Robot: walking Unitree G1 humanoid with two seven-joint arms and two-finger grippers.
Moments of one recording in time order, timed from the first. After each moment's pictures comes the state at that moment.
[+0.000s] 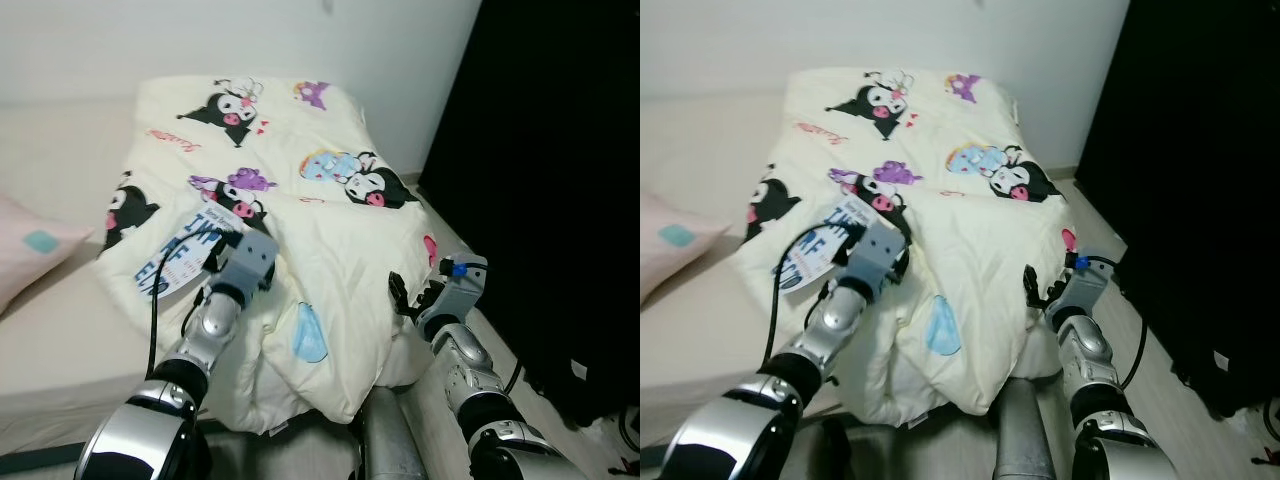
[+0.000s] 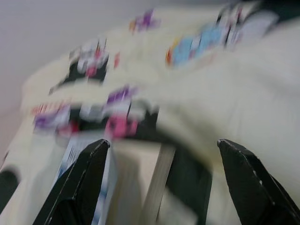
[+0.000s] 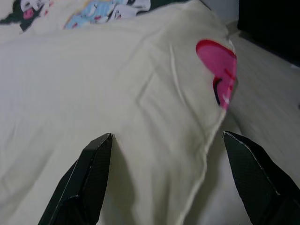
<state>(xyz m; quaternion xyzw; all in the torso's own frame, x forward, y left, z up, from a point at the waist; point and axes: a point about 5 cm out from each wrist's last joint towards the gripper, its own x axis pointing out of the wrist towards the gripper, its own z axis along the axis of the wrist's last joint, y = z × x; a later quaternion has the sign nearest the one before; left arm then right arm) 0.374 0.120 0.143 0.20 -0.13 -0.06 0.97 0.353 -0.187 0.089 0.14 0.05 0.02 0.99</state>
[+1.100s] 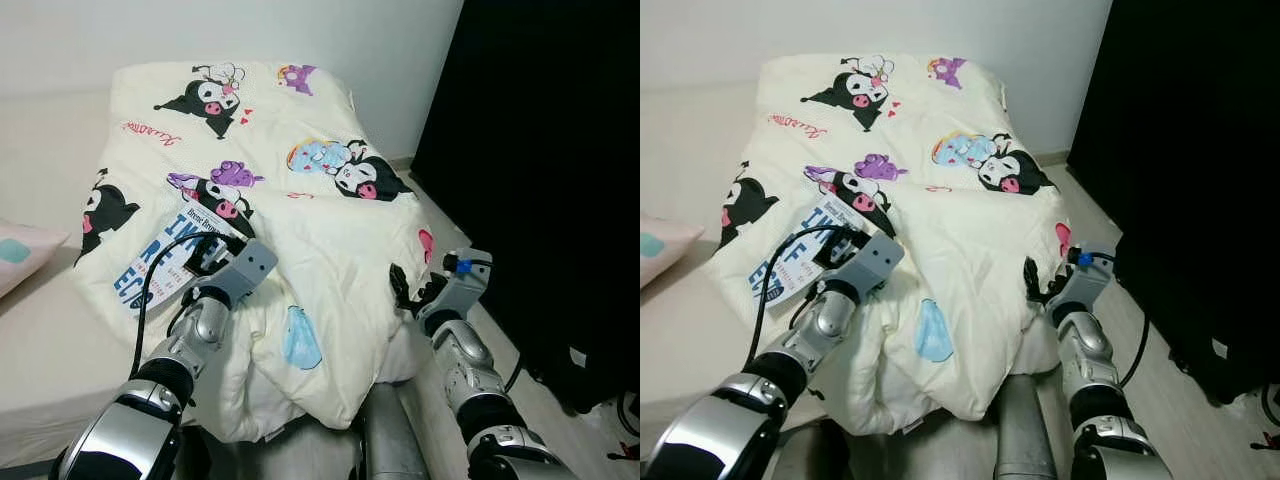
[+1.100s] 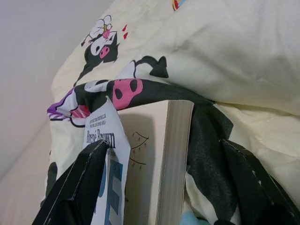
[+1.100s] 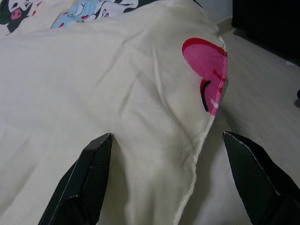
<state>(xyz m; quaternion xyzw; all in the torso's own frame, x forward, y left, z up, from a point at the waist) 0.368 0.144 0.115 0.35 -0.07 0.00 0.93 0.351 -0.186 0.091 0.13 0.04 0.02 0.99</state>
